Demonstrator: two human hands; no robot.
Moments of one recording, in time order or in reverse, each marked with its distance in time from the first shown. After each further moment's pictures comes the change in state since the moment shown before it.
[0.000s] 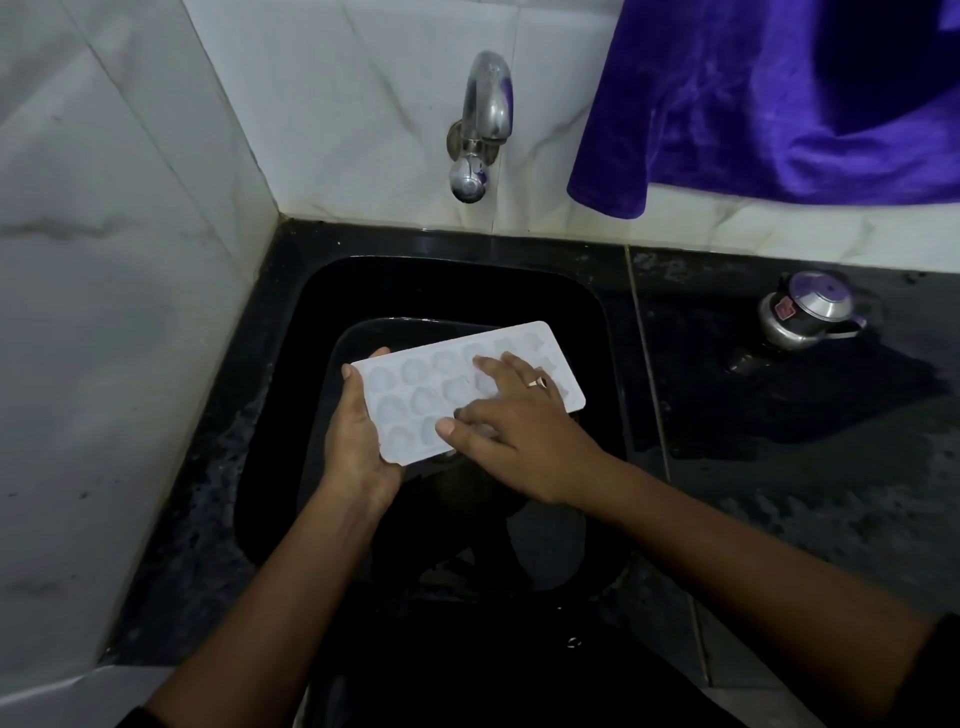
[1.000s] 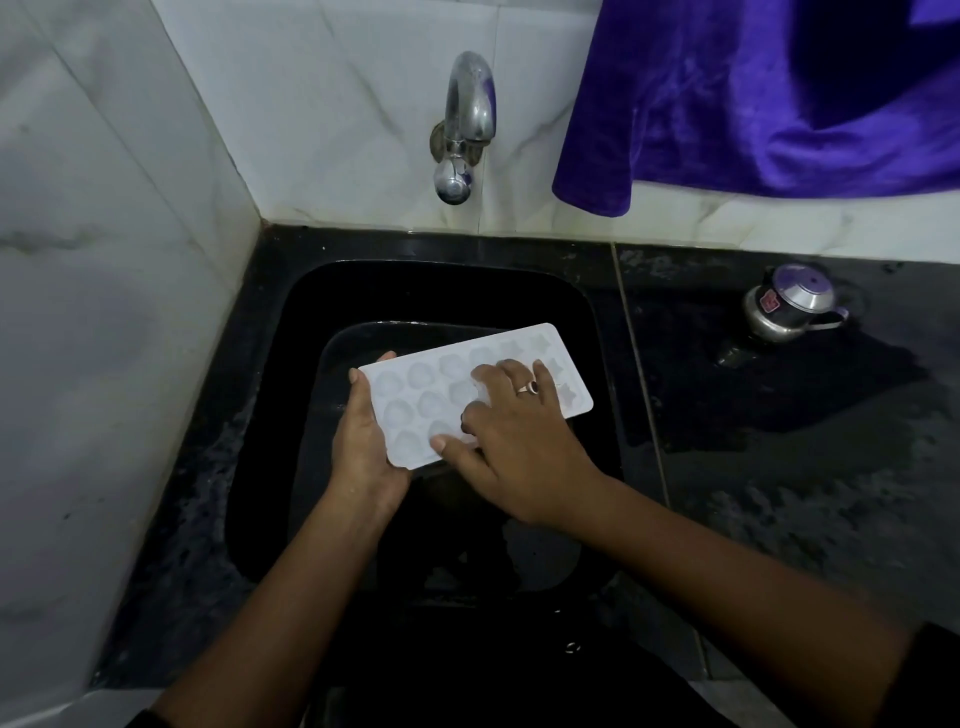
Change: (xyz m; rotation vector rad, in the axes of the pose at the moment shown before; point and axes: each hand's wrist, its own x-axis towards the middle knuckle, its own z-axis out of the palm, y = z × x) left_hand 0.001 -0.008 0.011 0.039 0.005 -0.029; right_hand 0.001 -0.003 0.019 -0.325 0.167 -0.034
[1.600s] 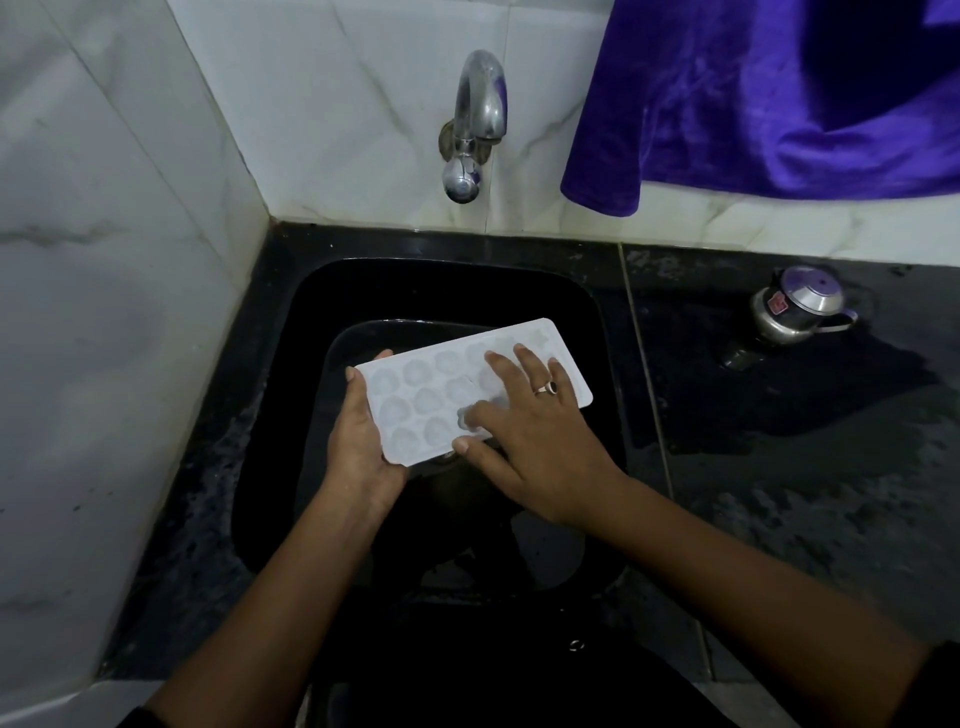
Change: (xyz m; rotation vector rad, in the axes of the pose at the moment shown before) left_hand 0.005 0.005 -0.010 -0.053 -0.008 -0.017; right_hand -0.009 0.016 0.003 -0.001 0.001 -0.065
